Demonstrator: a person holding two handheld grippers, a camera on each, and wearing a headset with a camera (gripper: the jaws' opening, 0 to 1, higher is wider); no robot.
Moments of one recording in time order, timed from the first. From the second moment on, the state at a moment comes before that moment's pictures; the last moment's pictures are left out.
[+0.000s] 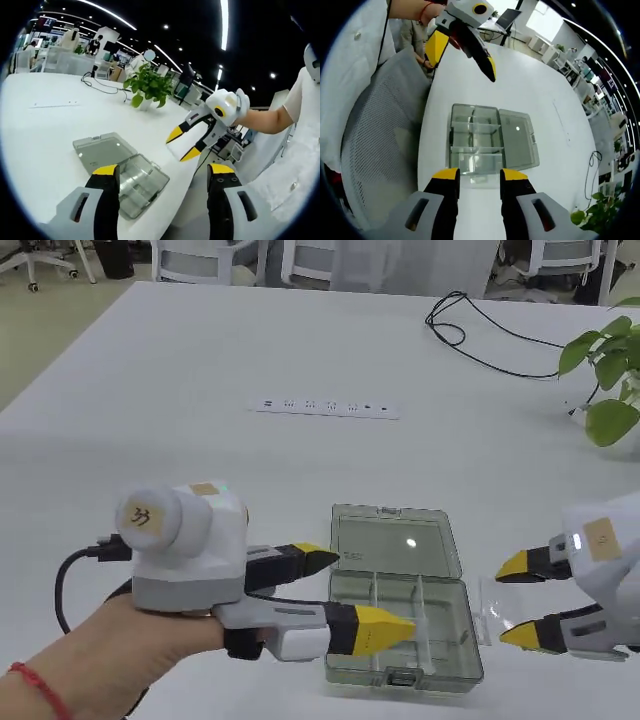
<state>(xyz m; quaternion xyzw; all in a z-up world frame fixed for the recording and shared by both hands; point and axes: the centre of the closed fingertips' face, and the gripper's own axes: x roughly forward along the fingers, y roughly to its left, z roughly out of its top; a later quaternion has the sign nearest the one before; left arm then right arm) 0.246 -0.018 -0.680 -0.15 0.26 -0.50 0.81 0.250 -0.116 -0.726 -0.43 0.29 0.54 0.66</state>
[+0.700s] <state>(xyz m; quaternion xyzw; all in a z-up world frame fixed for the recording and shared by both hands) 0.235 -0.058 -0.688 -0.29 0.35 -0.48 0.75 0.230 -0.067 -0.693 -0.43 0.26 0.56 0.66</state>
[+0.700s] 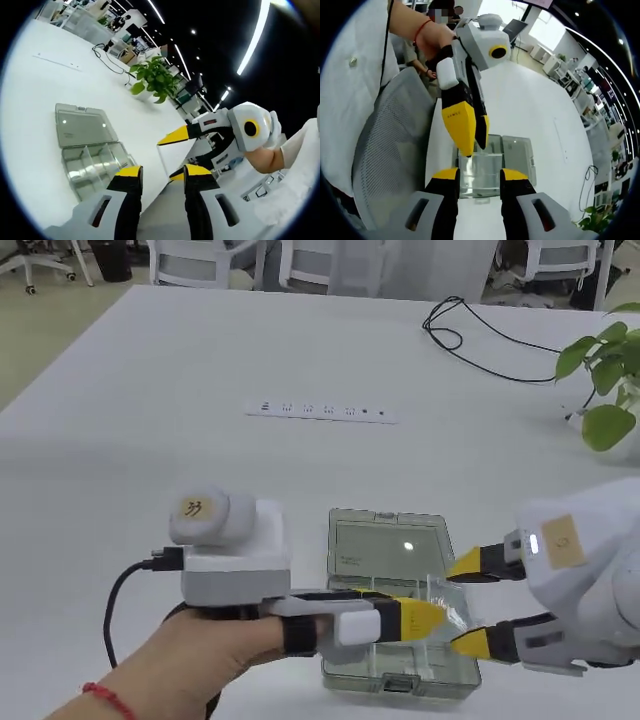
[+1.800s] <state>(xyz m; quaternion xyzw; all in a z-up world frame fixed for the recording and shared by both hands) 0.224 -0.068 -0.694 -0.32 0.38 -0.47 0.73 0.220 -0.056 -0.692 -0.44 0.25 0.57 0.65</state>
